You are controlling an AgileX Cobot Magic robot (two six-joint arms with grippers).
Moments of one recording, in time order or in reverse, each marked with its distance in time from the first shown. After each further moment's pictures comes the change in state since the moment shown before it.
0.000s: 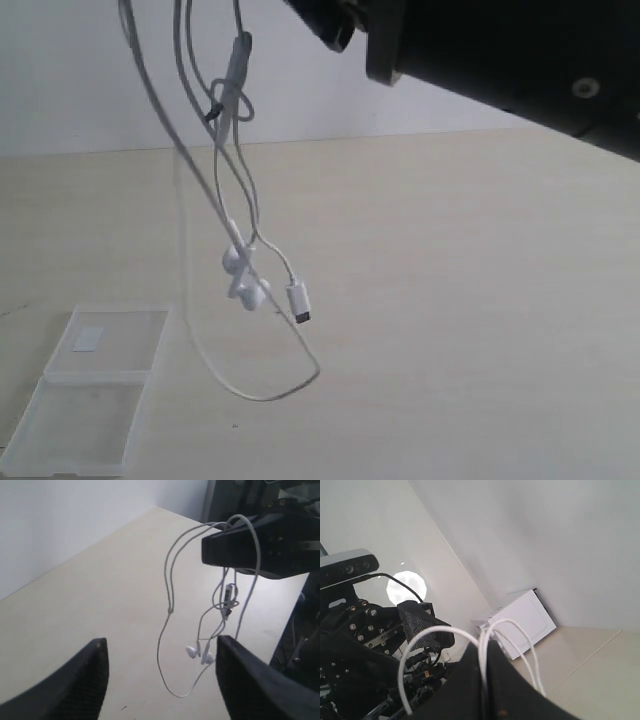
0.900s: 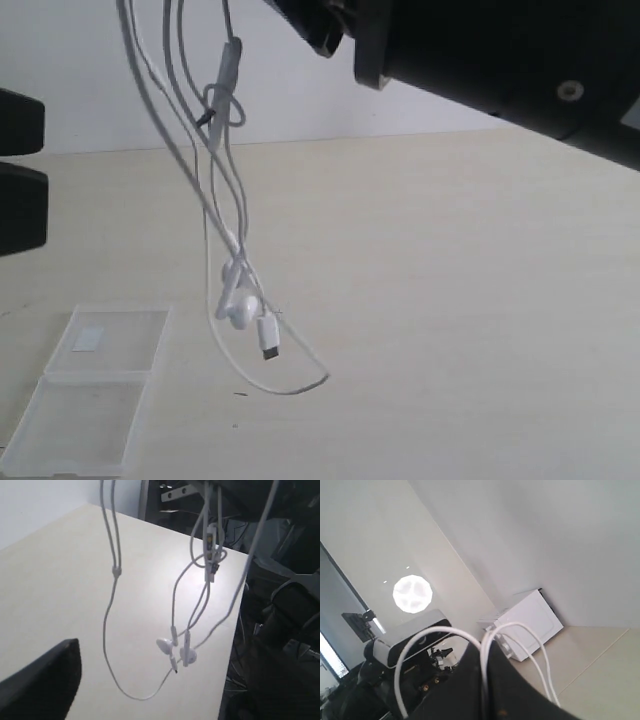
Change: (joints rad) left arm 0.000 0.000 0.462 -0.415 -0.157 0.504; right arm 0.000 0.014 0.000 0.019 -0.021 0.018
